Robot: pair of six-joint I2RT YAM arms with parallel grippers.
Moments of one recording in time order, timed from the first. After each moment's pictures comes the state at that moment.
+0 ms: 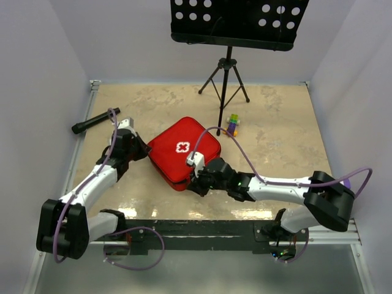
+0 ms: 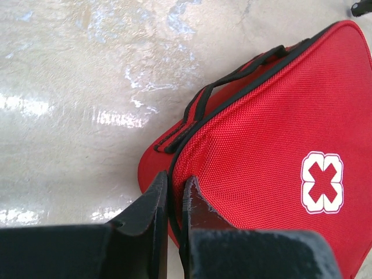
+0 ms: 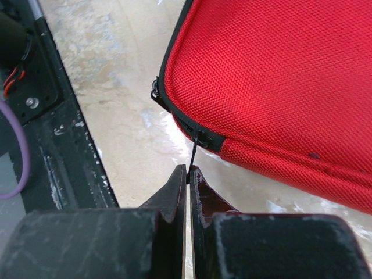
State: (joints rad) left arm -0.19 1.16 0.59 -0.07 0.04 -0.54; right arm 1.06 1.38 0.63 0.24 -0.16 0.23
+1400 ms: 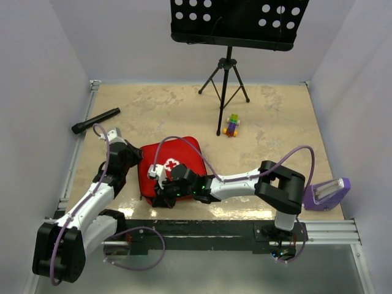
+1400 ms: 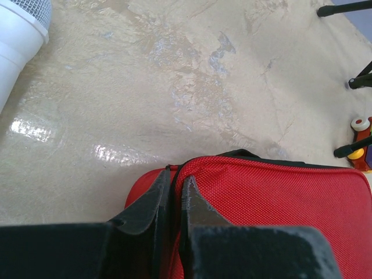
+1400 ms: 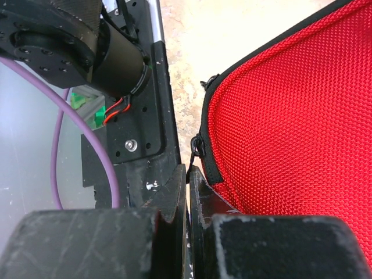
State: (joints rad) left arm -0.20 0.95 0.38 0.06 -0.15 -0.68; right arm 1.24 1.81 0.96 0.40 -0.35 0.30
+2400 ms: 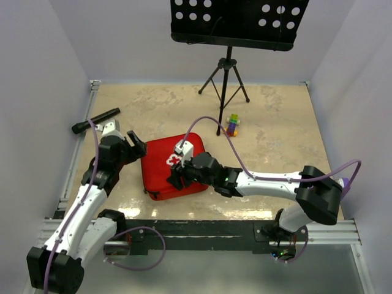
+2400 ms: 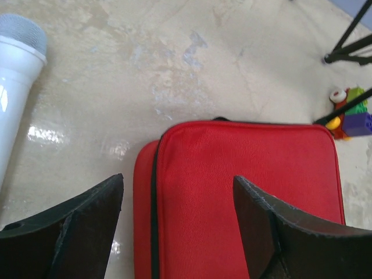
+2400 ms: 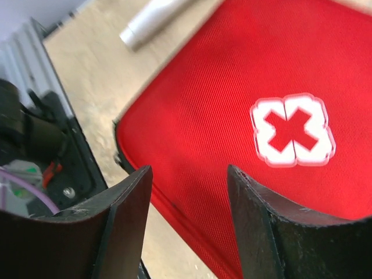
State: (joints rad) left arm -0.20 0.84 0.61 -0.29 -0.12 -0.57; right arm 1.13 1.50 0.86 0.27 0.01 0.33
